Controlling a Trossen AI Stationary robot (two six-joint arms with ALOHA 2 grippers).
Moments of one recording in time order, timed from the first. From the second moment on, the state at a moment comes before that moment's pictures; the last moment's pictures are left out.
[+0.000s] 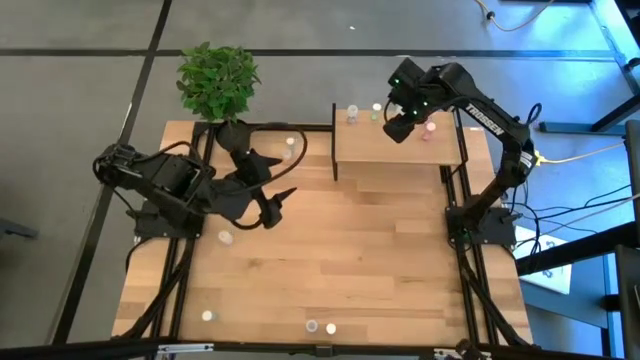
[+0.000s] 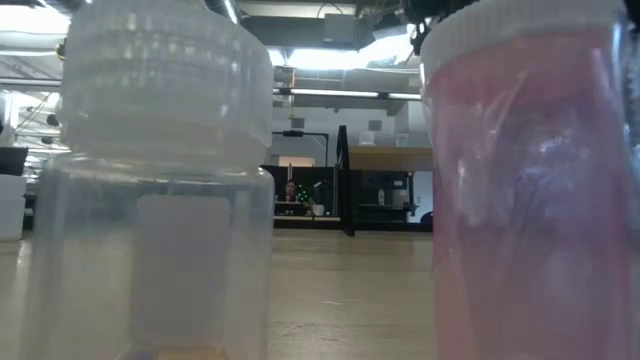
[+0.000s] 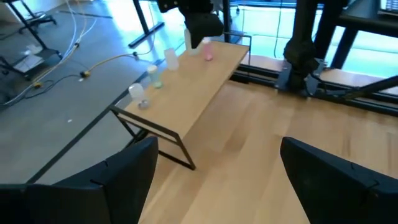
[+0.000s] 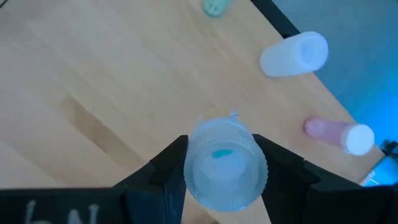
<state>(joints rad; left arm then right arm) -0.38 1.42 1.80 -1.06 -0.85 -0.46 -0.67 1.64 1.86 -1.51 0.14 0.09</state>
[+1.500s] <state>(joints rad) -0.34 1.42 1.80 -1.06 -0.82 -0.46 -0.75 1.51 1.46 -1.17 0.14 0.12</state>
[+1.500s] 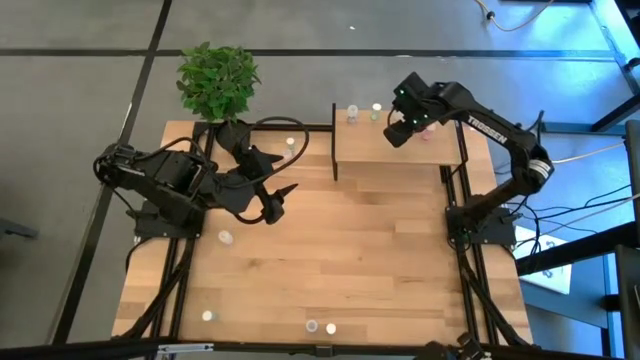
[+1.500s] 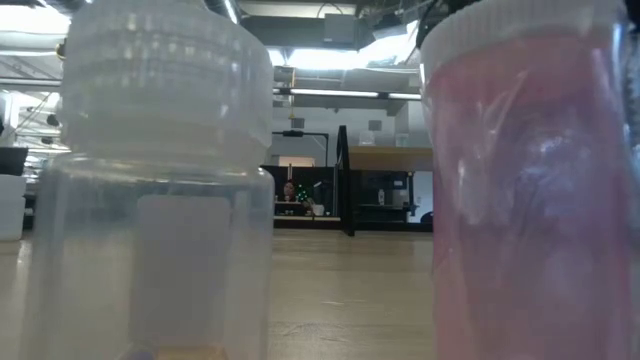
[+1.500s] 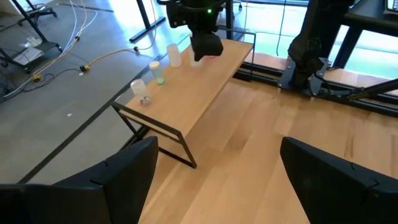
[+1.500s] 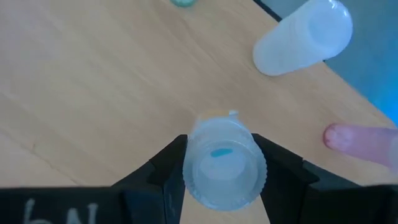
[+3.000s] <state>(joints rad) -0.34 1.42 1.80 -1.06 -0.82 -0.47 -0.76 1.56 1.47 -1.15 0.14 0.15</state>
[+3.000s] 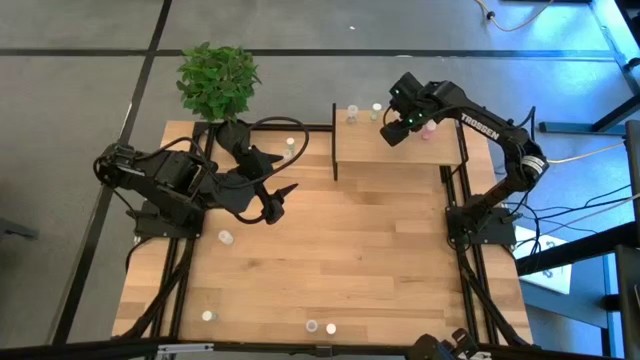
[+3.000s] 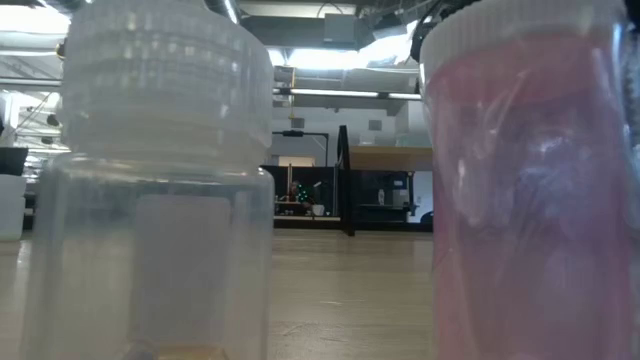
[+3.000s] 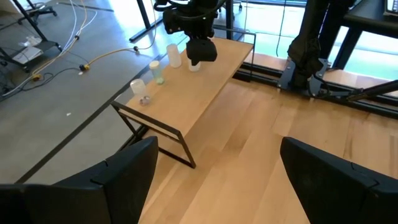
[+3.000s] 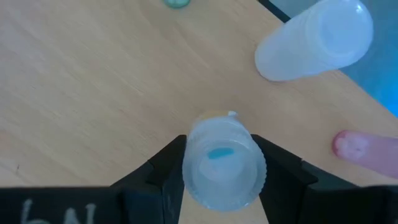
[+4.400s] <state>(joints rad) -0.34 1.42 1.80 -1.06 -0.82 -0.47 -0.72 1.56 1.47 -1.19 0.12 0.02</state>
